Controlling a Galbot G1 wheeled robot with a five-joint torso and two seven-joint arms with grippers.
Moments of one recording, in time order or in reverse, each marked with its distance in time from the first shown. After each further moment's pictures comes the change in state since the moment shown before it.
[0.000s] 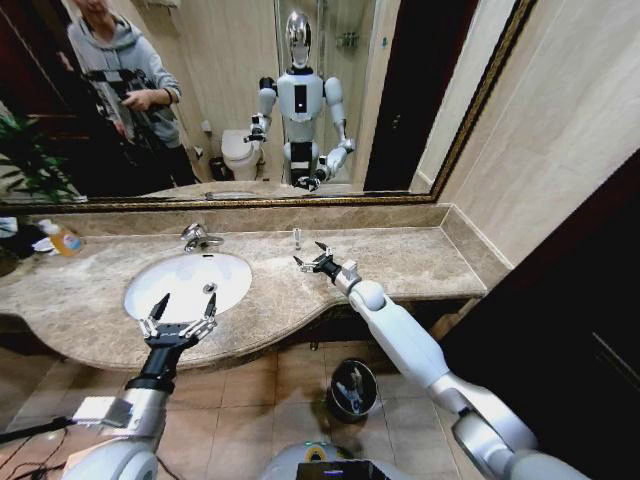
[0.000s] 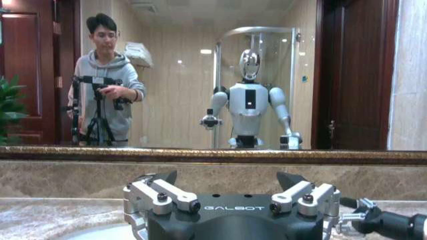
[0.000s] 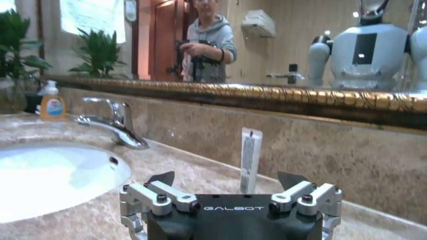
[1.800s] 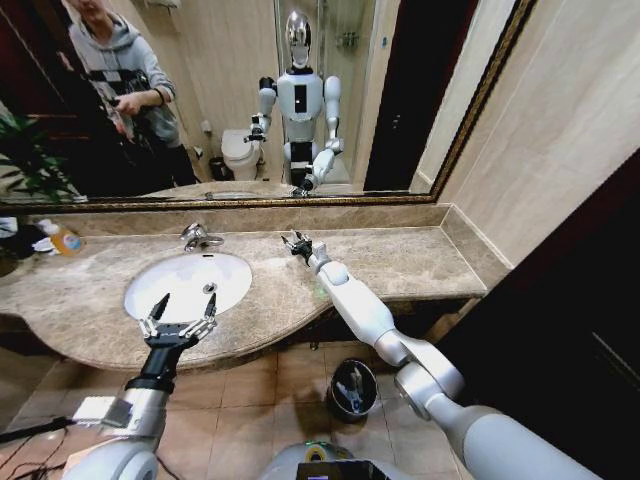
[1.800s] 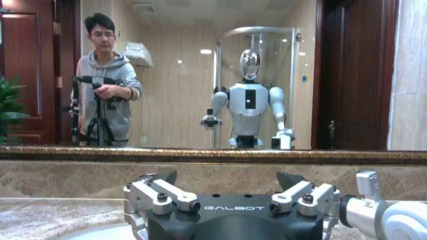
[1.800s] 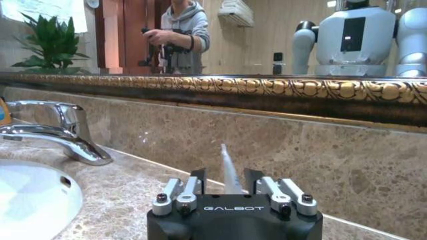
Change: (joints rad) left arm 0.000 0.000 0.000 0.000 0.000 0.000 0.000; right arm 0.254 0.255 -0.008 -0.433 -0.046 0.047 0.082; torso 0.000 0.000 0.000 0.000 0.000
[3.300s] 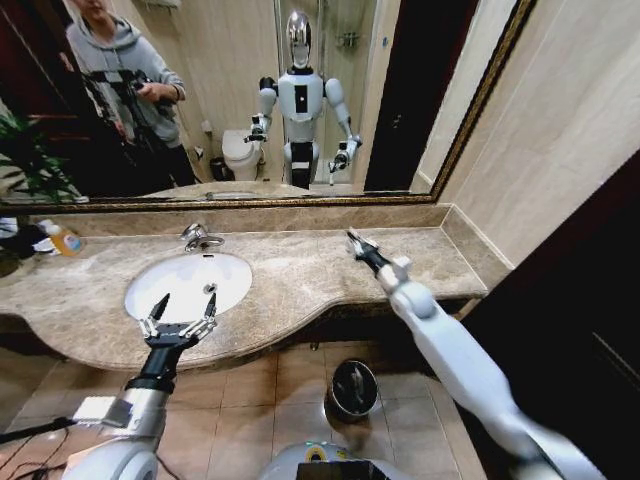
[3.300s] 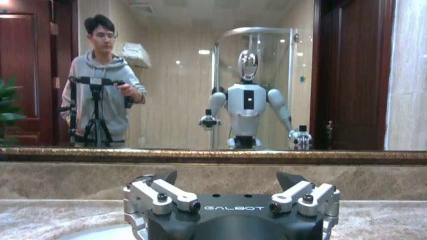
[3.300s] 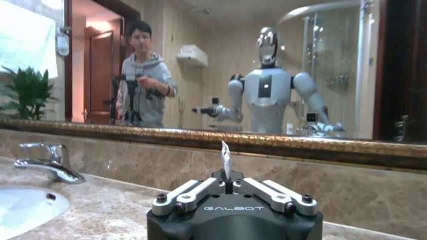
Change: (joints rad) left arm 0.000 0.000 0.000 0.000 0.000 0.000 0.000; right arm -0.664 -0.550 0.342 0.918 0.223 -0.047 0.014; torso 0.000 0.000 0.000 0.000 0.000
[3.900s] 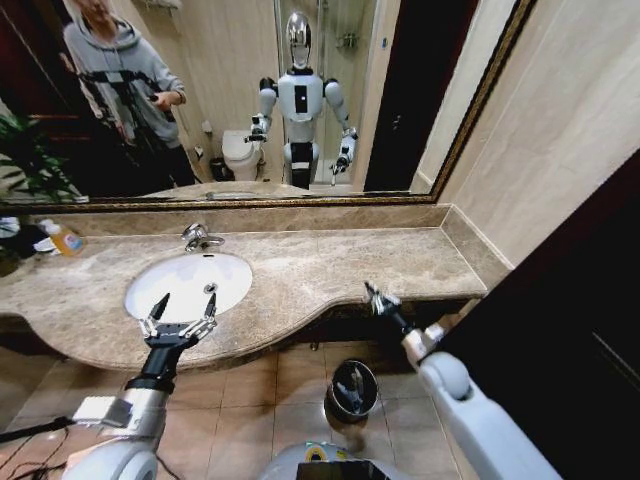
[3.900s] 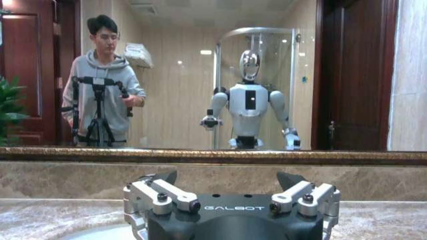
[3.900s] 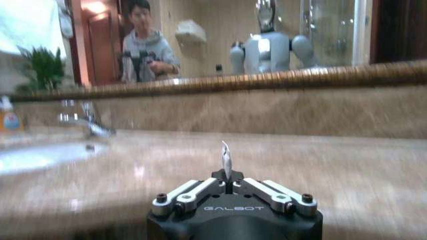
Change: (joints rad) left arm 0.000 0.000 0.000 0.000 0.000 0.000 0.000; right arm -0.415 0.084 0.106 0.008 -0.106 0.218 -0.076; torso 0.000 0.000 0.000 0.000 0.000
